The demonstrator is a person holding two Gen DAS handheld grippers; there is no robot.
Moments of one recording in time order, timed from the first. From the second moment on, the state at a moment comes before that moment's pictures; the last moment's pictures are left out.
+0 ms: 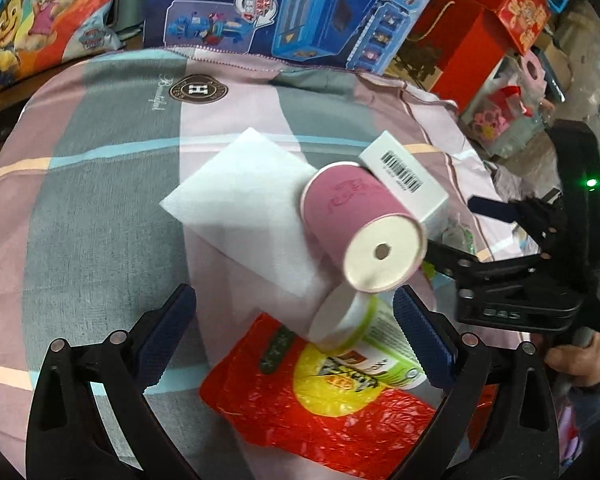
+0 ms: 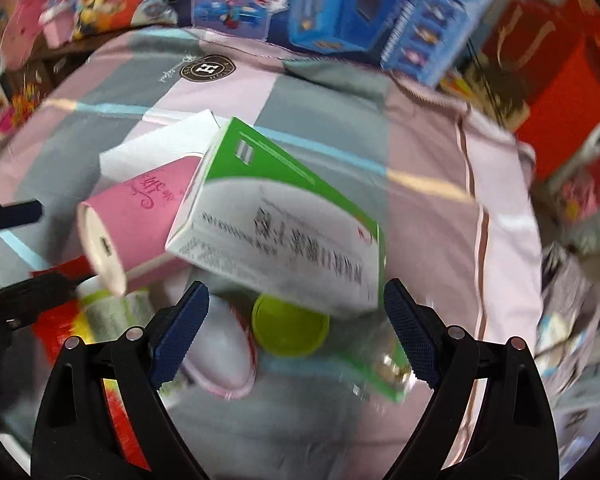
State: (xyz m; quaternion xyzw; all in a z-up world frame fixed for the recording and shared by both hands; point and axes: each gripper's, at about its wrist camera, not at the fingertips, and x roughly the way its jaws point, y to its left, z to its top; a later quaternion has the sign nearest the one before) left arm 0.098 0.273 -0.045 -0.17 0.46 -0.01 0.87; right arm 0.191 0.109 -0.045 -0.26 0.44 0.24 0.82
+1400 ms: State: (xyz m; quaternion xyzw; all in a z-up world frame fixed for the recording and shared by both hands) left arm 0.163 0.171 -0.016 -0.10 0.47 -0.01 0.88; right arm 0.221 -0.060 0.048 -0.03 0.41 0.21 0.89
